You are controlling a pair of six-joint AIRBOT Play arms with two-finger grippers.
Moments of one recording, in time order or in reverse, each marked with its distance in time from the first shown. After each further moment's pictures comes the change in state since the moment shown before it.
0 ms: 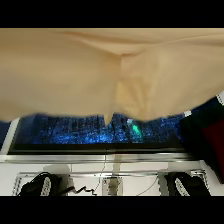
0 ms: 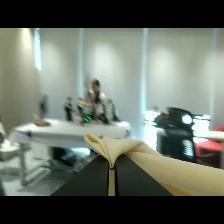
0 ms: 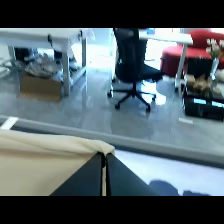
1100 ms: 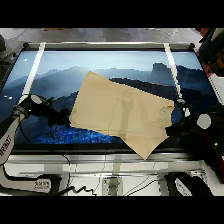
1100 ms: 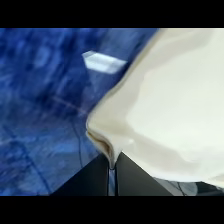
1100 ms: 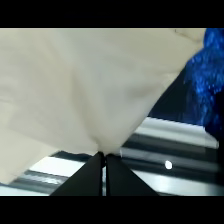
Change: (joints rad) left arm -0.206 -1.065 -0.494 -0.293 -0.557 -0.121; right arm -0.001 -0.290 -0.903 -0.131 0.195 0.000
